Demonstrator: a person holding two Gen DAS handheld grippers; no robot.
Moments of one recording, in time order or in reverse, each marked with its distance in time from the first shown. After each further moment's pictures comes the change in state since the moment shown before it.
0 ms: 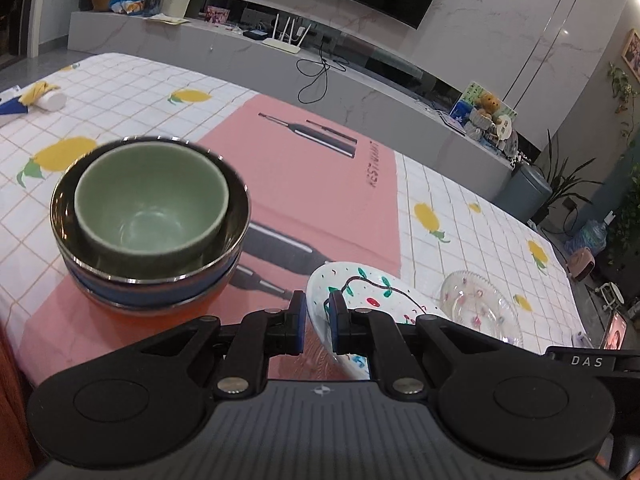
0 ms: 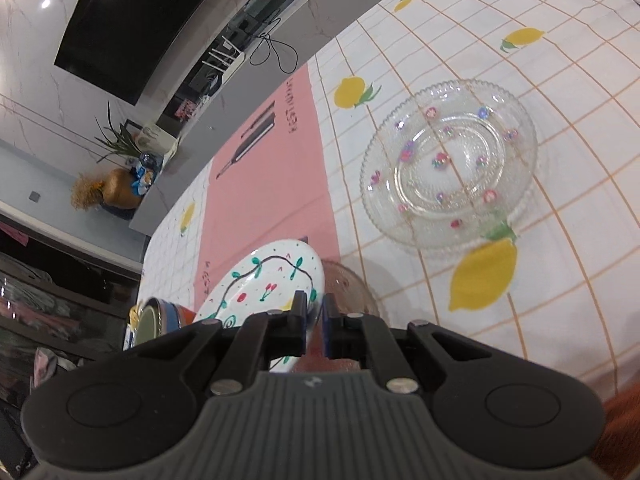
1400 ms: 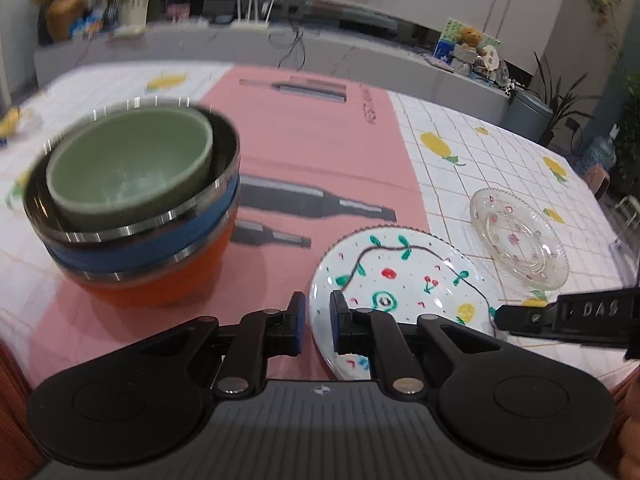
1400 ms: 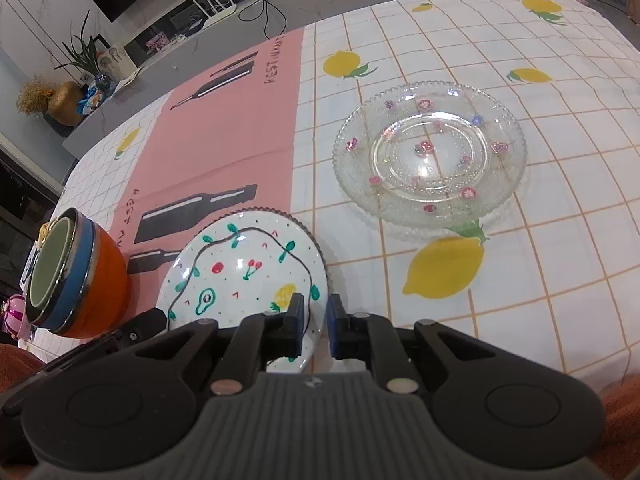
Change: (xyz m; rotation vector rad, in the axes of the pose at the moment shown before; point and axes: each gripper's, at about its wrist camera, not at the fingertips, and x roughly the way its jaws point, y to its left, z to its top) left arm 0.014 -0.004 -0.031 0.253 0.065 0.068; right arm 0.022 0.020 -0.024 -0.281 0.032 -0.265
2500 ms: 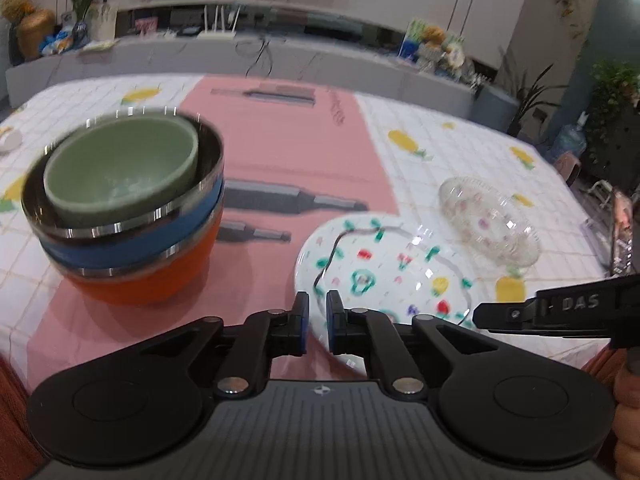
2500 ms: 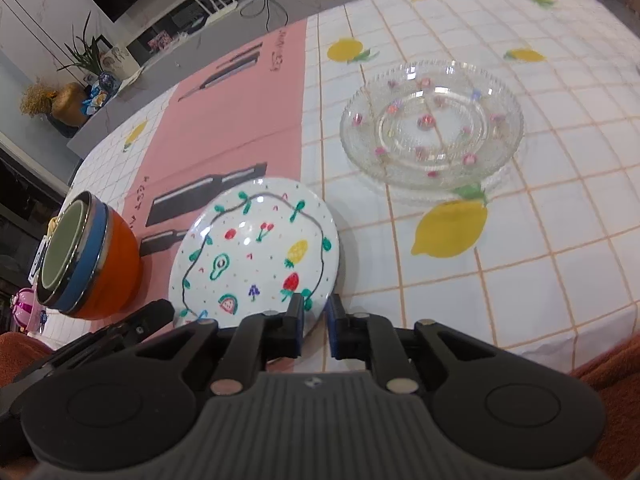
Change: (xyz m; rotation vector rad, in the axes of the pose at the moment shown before) left arm -0.017 0.004 -0.008 0.044 -0.019 -0.105; right arm -0.012 0.007 -0.022 -0.001 -0.009 0.000
